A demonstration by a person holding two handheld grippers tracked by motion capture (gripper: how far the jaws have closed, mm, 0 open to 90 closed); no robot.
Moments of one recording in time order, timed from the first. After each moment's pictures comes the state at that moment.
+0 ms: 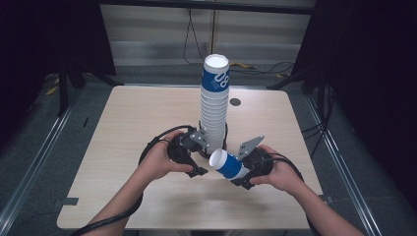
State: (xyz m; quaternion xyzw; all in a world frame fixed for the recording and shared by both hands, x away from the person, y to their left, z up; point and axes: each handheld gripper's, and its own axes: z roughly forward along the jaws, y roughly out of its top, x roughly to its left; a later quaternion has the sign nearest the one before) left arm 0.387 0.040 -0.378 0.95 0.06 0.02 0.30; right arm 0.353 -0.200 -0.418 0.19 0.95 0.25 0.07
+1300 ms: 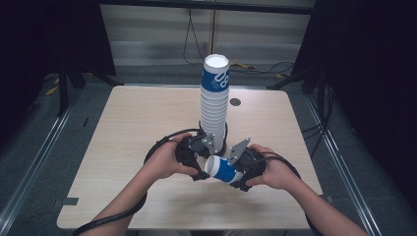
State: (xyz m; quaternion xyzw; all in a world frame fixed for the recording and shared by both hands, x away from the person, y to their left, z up) left arm 0.384 0.018 -0.382 0.97 0.02 0.01 0.24; right arm 0.351 -0.178 -0.412 0.13 0.97 0.18 0.08
